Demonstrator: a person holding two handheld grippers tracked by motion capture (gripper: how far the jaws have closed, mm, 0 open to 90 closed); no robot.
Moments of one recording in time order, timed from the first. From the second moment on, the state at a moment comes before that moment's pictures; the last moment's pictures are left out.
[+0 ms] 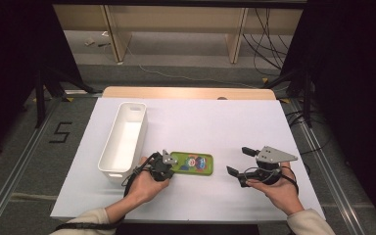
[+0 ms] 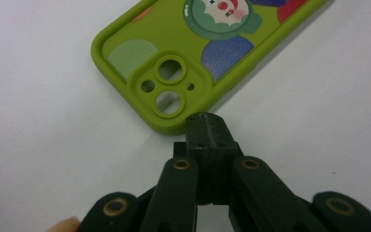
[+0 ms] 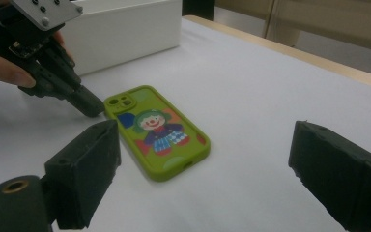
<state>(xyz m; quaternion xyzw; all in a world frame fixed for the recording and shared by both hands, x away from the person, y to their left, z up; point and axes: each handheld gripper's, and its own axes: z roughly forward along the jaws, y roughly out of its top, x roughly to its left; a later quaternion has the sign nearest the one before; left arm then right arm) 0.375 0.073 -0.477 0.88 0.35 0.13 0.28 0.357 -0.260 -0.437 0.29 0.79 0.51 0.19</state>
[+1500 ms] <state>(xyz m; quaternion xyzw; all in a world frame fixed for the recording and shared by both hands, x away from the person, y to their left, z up) 0.450 0.037 -0.476 0.85 0.43 0.14 0.27 0.359 -0.265 -0.438 0.30 0.78 0.51 0.19</state>
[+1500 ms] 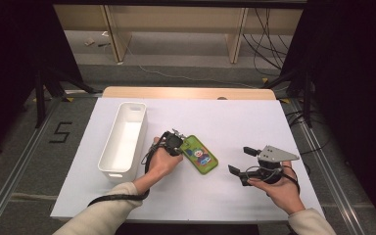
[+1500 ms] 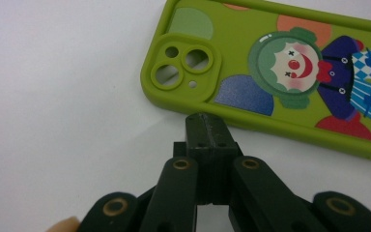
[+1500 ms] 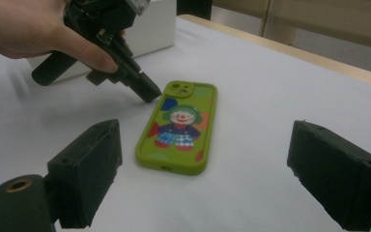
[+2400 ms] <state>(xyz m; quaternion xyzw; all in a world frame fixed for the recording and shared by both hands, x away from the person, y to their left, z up) 0.483 0.013 -0.477 0.84 0.44 0.17 0.27 0.359 -0.265 -0.438 0.29 0.79 0.51 0.19</state>
